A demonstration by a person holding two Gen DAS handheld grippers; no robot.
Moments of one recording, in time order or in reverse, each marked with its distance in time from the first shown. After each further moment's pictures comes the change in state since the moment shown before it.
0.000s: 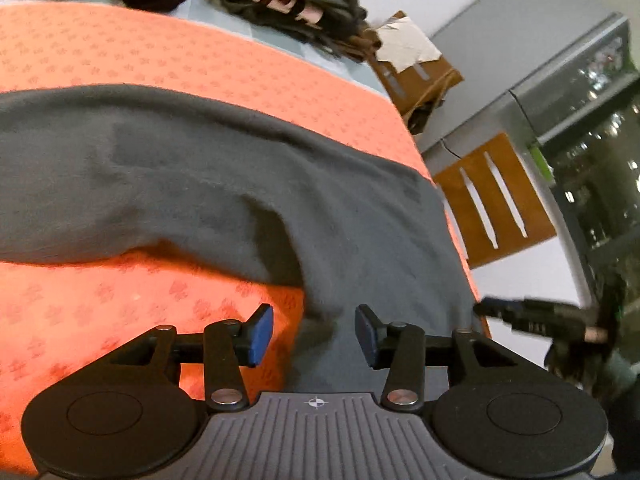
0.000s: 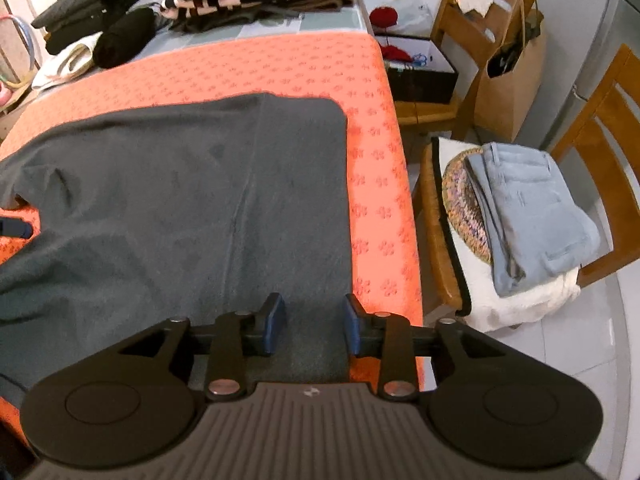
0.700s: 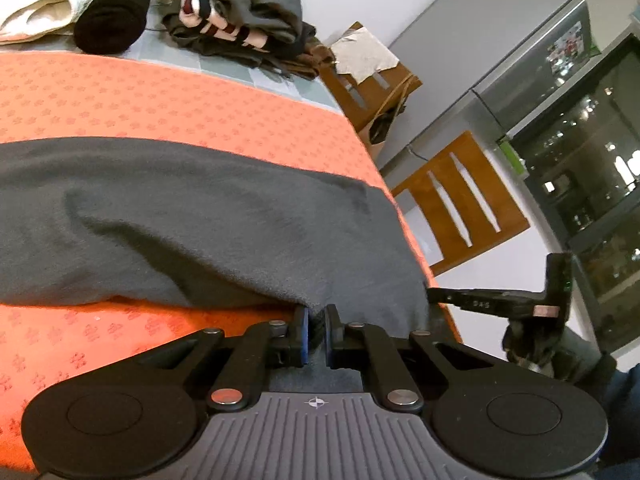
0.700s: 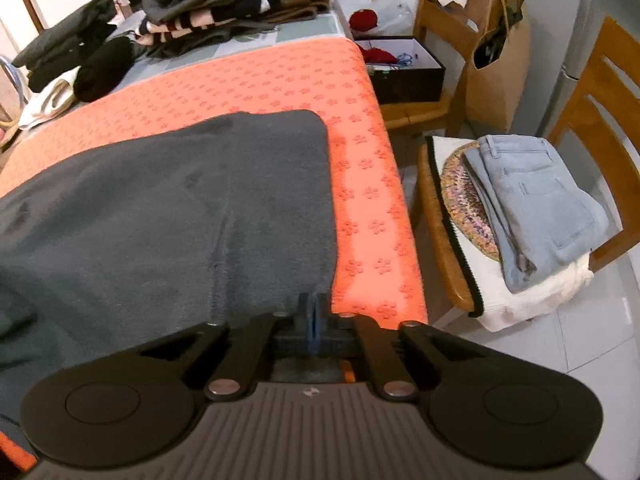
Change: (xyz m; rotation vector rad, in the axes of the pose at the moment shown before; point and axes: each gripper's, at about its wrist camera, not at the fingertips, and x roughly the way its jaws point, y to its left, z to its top) left arm -0.035 -0.037 -0.013 0.106 -0.060 -0.039; right arm 0.012 -0.013 0.008 0.084 -0.048 0.031
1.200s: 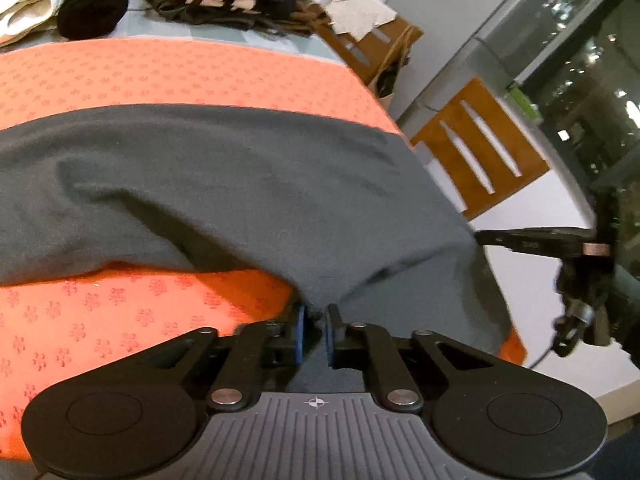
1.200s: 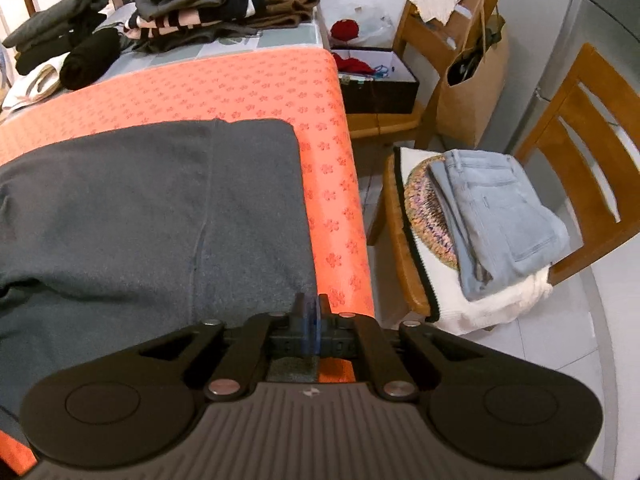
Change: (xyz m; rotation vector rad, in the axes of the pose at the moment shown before) left arm 0.016 -0.006 -0.019 0.114 0.081 0.052; right arm -0.024 -0.004 -0.003 -0.050 -0.024 -0.133
